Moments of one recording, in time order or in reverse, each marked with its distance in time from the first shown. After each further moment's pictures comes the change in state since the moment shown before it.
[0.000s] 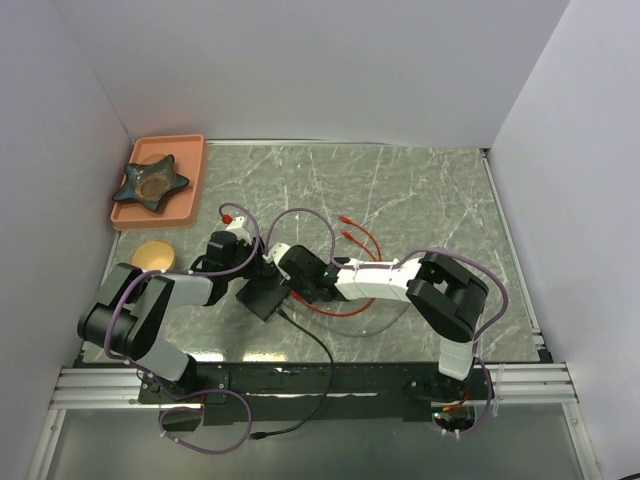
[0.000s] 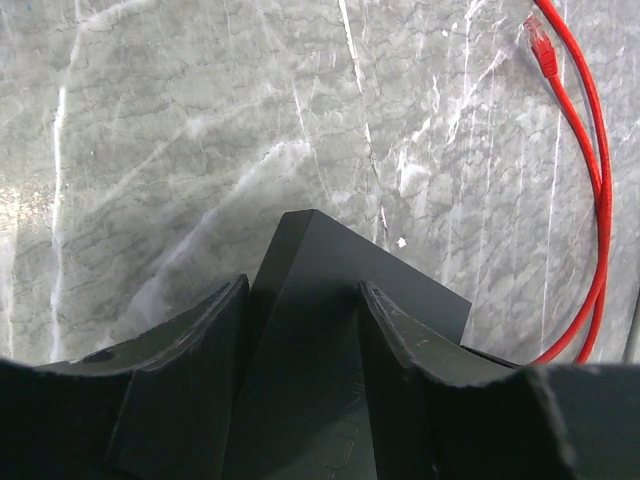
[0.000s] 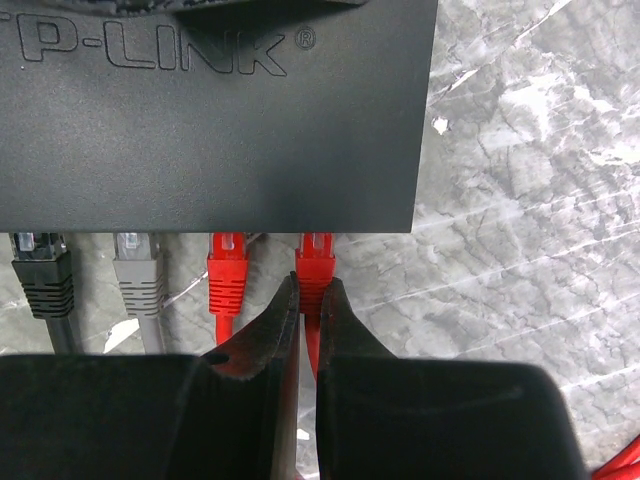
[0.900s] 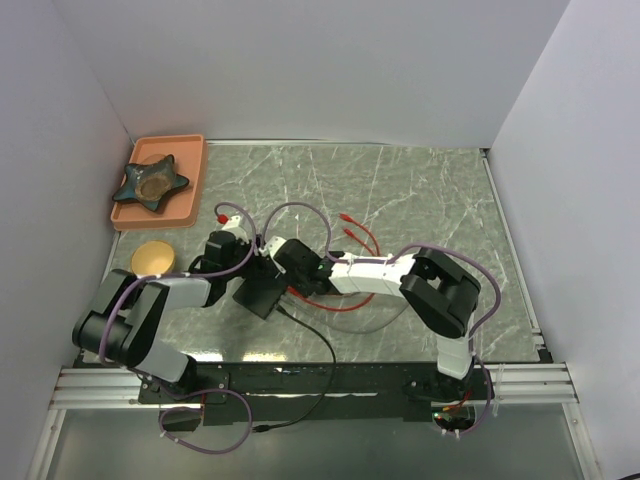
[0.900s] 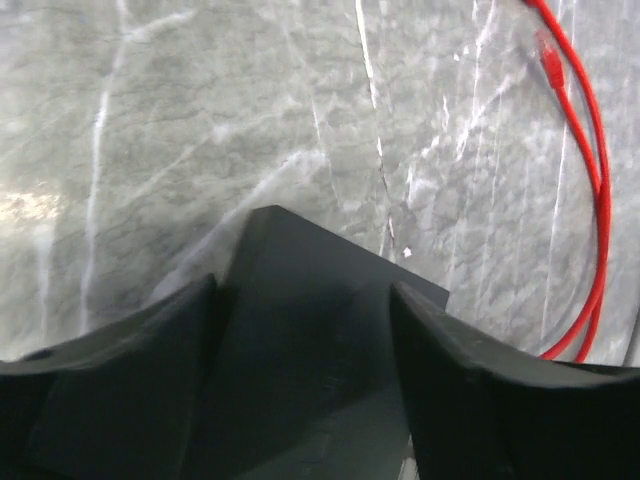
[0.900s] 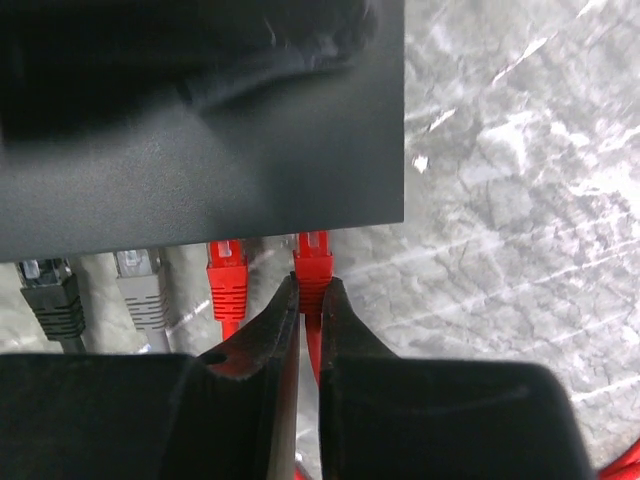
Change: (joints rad) left arm 0.009 -0.034 -0.003 -0.026 -0.040 -0.009; right arm -0.016 0.048 0.083 -0.047 0.005 0.002
